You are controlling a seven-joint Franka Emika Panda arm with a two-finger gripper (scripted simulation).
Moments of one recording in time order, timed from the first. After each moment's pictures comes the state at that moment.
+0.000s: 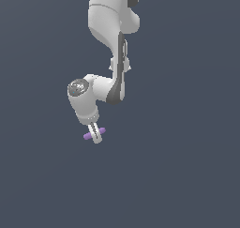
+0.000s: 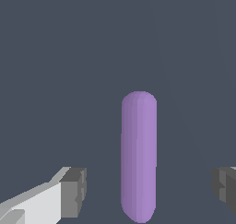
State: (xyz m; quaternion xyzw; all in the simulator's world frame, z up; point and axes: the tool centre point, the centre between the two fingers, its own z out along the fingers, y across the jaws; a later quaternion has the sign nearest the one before) arm 0.003 -0.135 0.055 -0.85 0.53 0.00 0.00
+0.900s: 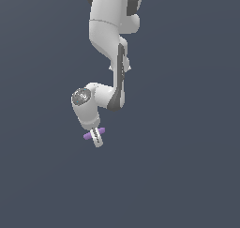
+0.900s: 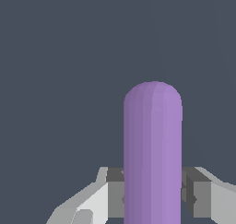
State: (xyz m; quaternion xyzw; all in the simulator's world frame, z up) arm 0.003 -0.136 0.013 -0.85 0.53 0.00 0.00
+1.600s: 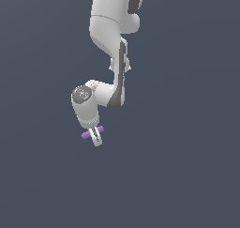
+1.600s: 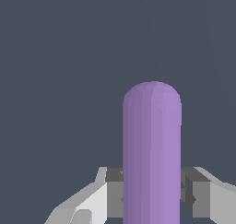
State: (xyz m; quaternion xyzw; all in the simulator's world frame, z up) arm 0.003 -0.142 0.027 -0.85 0.52 -0.01 -0.02
